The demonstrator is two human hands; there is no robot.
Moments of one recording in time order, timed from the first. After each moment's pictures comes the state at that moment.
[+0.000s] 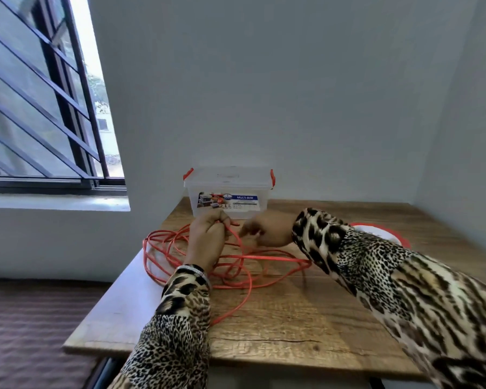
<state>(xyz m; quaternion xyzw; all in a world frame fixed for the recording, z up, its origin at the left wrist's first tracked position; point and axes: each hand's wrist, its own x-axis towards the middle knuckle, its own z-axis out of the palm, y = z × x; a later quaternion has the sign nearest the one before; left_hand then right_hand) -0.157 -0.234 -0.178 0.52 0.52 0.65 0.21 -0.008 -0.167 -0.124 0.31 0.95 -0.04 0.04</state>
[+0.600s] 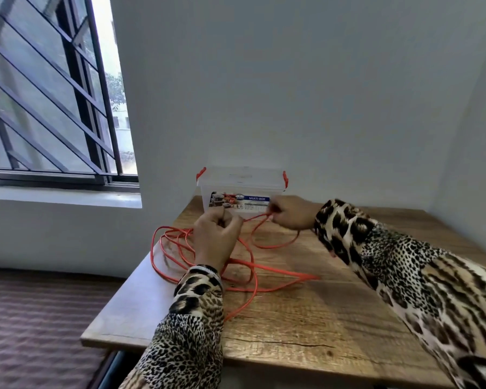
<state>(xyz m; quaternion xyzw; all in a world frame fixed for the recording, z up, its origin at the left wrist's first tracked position) -0.164 -0.236 -0.180 0.50 0.57 0.65 0.04 -0.002 -0.147 -0.106 0.42 0.90 -0.09 -0.05</state>
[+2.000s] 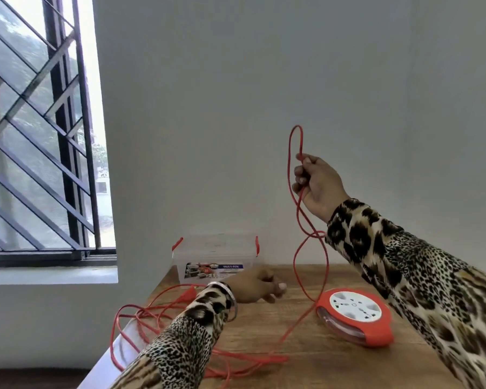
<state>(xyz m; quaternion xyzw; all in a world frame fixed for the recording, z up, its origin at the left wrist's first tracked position) -0.080 -0.195 -0.106 0.74 0.53 0.23 0.34 0.076 -0.166 0.050 0.21 0.48 -0.53 -0.67</state>
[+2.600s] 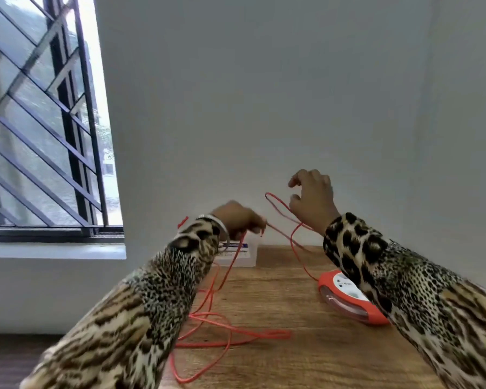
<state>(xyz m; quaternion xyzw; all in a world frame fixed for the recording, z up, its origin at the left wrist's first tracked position) -0.110 -0.188 -0.031 0.59 0.64 0.38 0.33 0.072 -0.157 -0.022 0.46 0.76 0.05 -0.45</state>
